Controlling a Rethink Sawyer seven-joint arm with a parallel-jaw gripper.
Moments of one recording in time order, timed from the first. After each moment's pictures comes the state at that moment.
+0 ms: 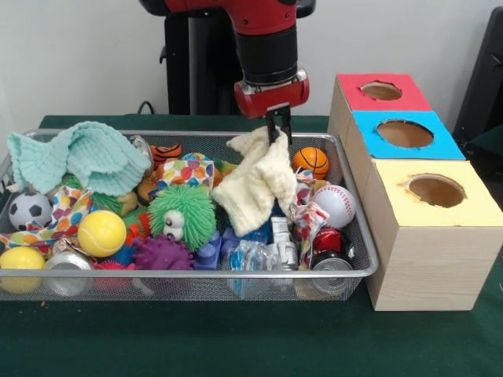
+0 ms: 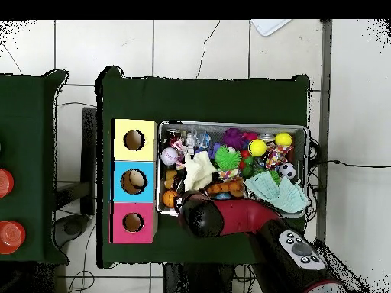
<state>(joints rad) -0.56 -0.66 0.35 2.03 -0.37 0.25 1.46</state>
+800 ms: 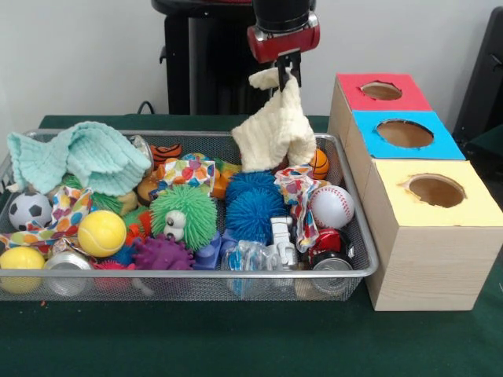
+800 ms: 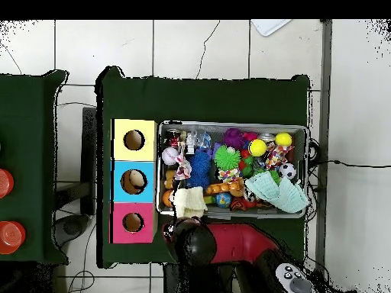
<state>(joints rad) -0.54 -0.84 0.35 2.23 -0.26 0.38 1.46</state>
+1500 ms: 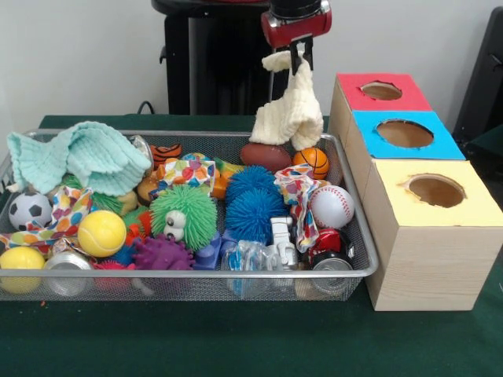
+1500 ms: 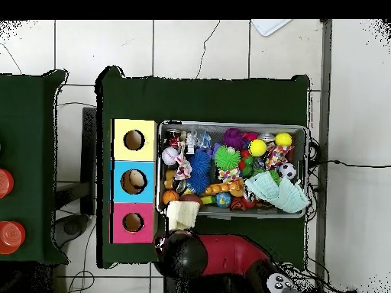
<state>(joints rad) -0.52 -0.86 0.34 2.31 -0.20 0.37 1.46</state>
